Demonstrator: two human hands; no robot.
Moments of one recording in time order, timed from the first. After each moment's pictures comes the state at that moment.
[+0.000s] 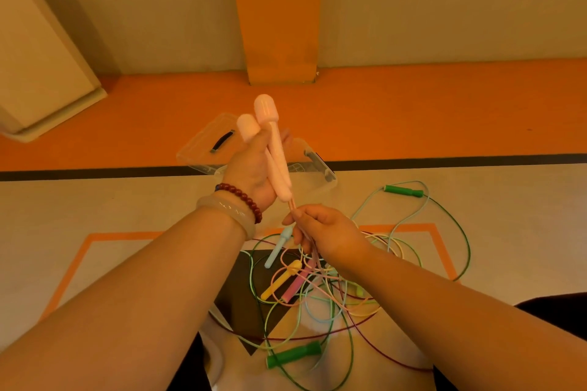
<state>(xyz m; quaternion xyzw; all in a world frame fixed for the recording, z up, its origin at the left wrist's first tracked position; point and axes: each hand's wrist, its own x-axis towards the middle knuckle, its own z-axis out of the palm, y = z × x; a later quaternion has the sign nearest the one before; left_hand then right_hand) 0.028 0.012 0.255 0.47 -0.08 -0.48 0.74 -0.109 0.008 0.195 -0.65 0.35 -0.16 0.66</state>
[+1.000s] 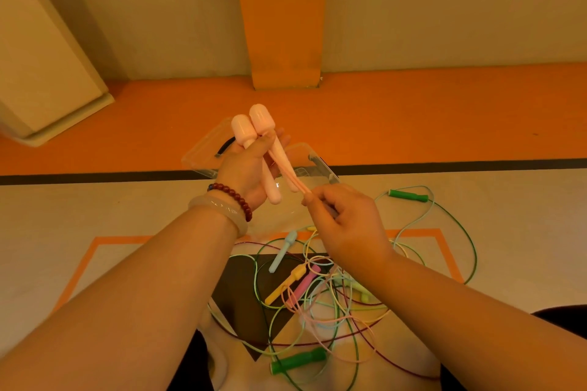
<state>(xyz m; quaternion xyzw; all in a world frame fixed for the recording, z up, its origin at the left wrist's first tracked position) 0.053 0.016 0.248 0.48 -0.13 -0.46 0.73 -0.118 0.013 0.226 -0.80 0.30 -0.36 0.37</state>
